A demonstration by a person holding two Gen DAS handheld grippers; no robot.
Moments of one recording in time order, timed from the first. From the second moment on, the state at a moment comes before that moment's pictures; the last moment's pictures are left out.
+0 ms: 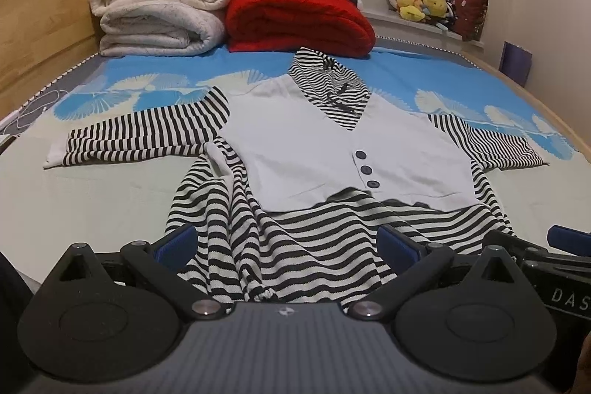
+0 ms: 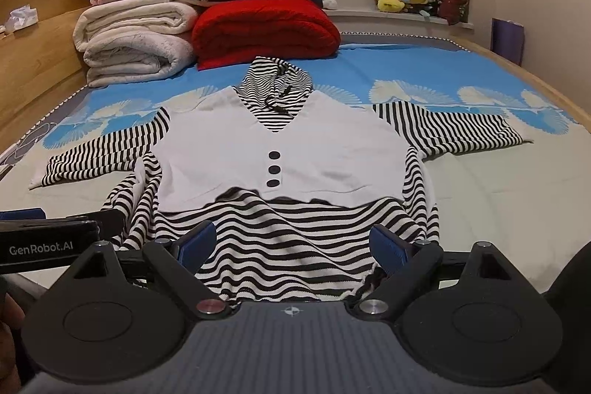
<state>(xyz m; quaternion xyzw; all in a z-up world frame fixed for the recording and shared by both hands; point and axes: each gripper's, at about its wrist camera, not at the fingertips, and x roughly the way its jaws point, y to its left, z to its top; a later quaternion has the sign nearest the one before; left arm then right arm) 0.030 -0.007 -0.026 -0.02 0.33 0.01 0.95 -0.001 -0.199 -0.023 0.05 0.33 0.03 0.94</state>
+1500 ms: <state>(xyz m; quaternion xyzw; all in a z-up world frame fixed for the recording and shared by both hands) 0.033 -0.007 -0.024 -0.02 0.32 0.01 0.95 0.001 -0.197 -0.027 0.05 0.33 0.03 0.94</state>
